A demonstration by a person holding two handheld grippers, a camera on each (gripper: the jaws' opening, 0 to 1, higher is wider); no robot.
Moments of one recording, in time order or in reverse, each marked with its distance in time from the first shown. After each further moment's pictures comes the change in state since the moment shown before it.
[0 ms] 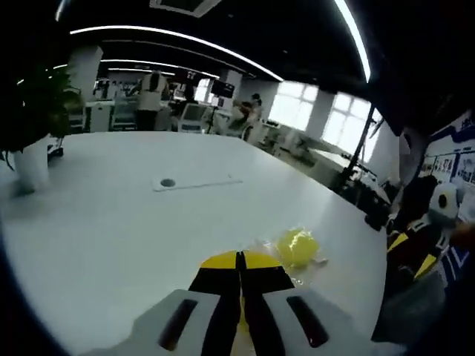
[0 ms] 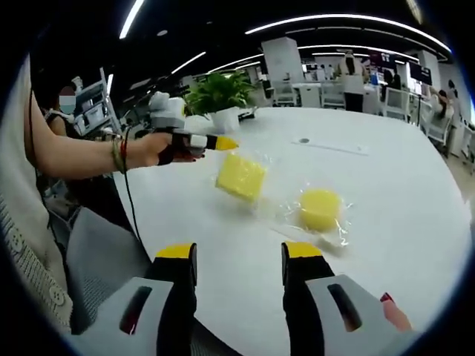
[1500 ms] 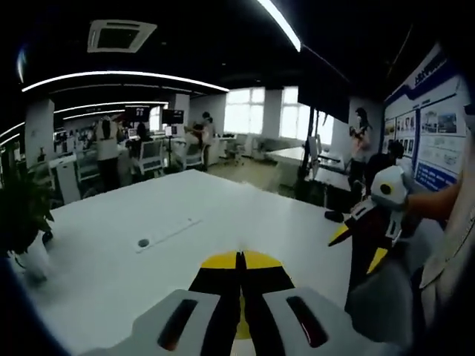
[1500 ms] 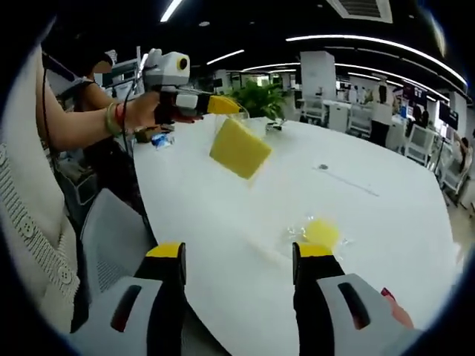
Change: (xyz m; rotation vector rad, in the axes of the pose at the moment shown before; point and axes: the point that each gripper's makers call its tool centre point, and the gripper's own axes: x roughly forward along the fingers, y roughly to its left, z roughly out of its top) left arm -0.079 -0.093 0.088 0.261 -0.058 -0.203; right arm -0.030 0.014 0.038 -0.242 0.020 0.114
